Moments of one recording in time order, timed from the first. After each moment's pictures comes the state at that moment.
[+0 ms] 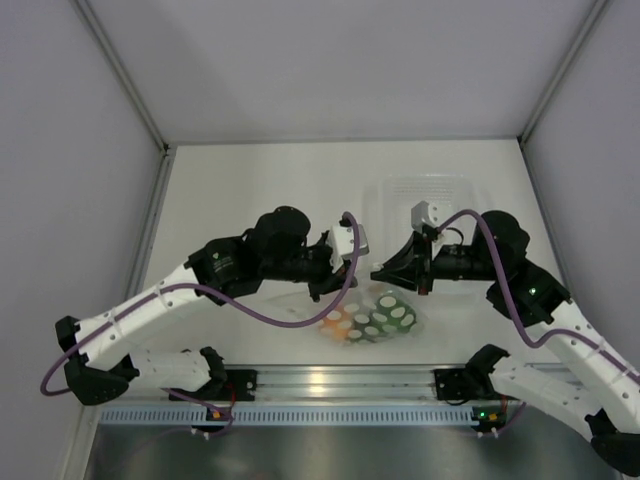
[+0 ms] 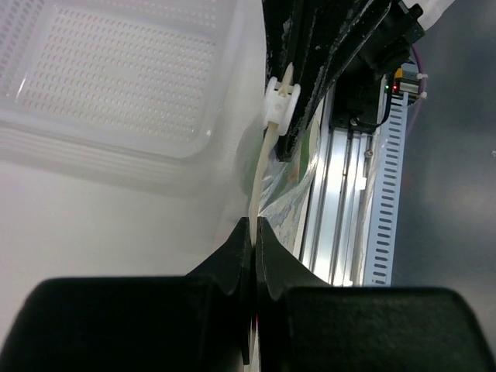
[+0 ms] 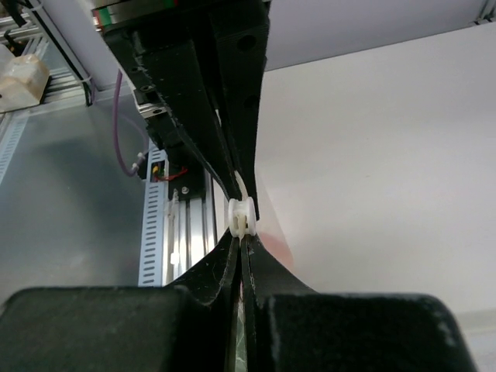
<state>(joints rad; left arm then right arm) -1.06 1.18 1.34 -0.66 0.32 0.11 0.68 0.78 0.96 -0.33 -0.79 0.00</state>
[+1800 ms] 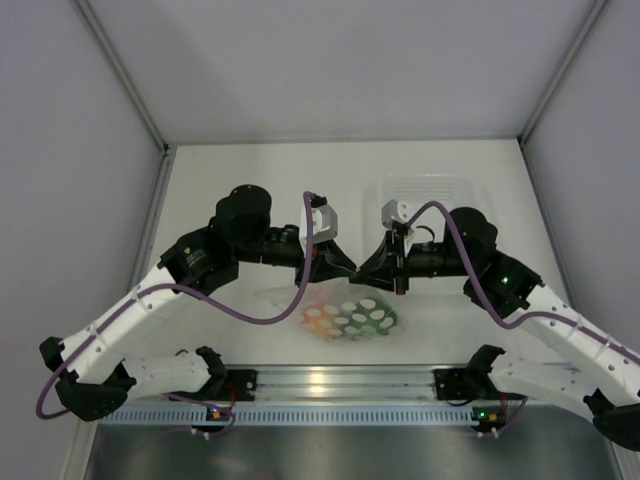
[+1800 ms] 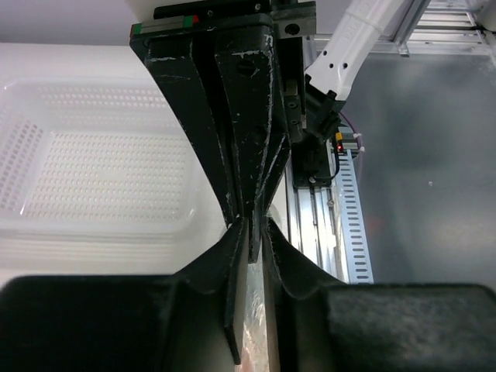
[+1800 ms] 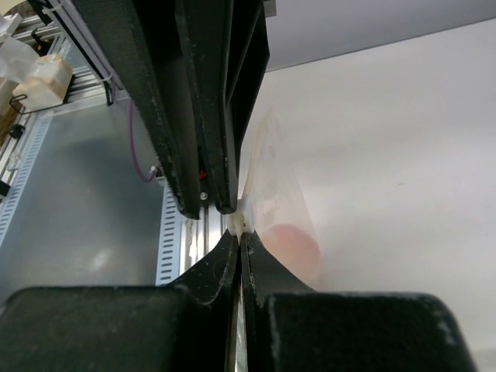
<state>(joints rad) -0.90 1.11 1.36 -0.52 0.68 0.14 0.81 0.91 0.98 -0.23 -0.71 0.08</state>
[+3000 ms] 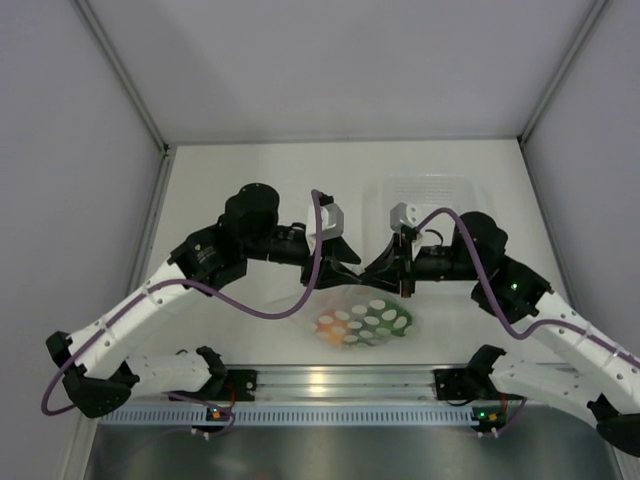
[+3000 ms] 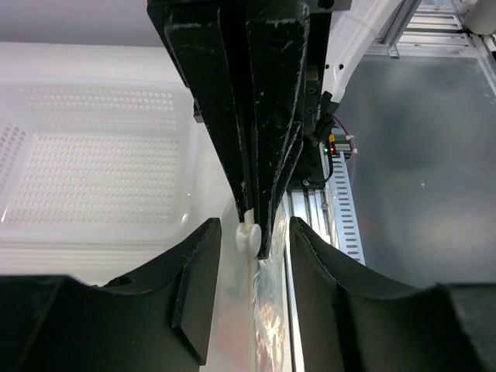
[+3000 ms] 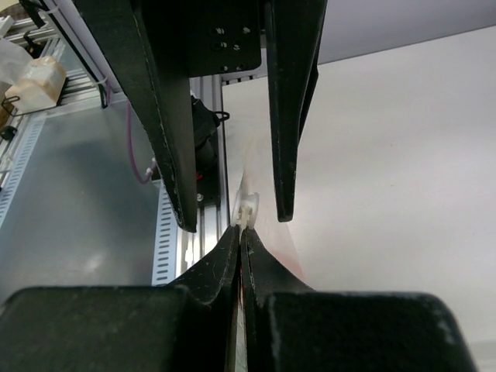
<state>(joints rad) -0.89 1.14 1.34 -0.47 0.72 0.12 0.81 0.85 0.96 -0.25 -0.69 0.07</state>
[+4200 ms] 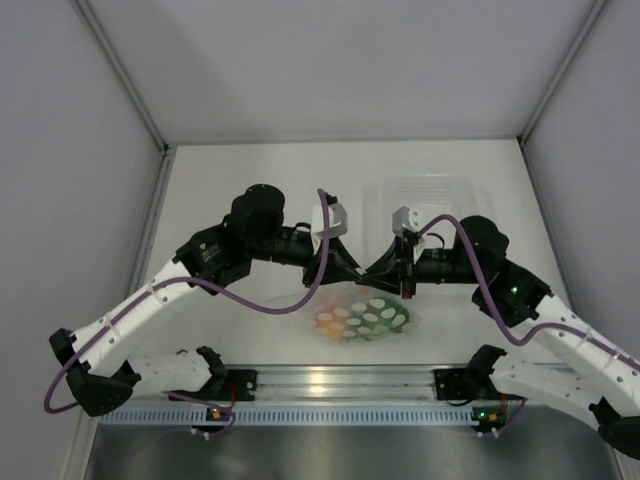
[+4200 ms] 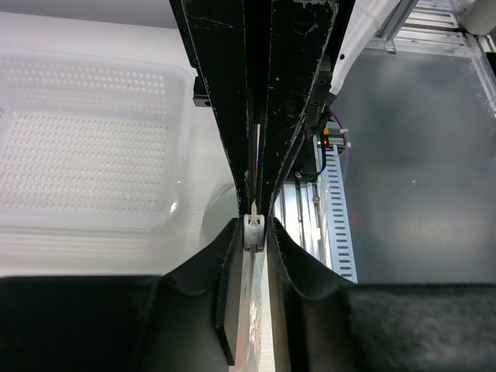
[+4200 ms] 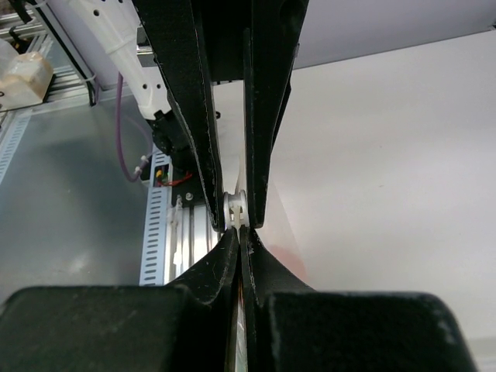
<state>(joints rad) -0.89 1.15 1.32 -0.49 0.71 0.09 0.81 0.83 0.92 -0.22 -0.68 0.04</state>
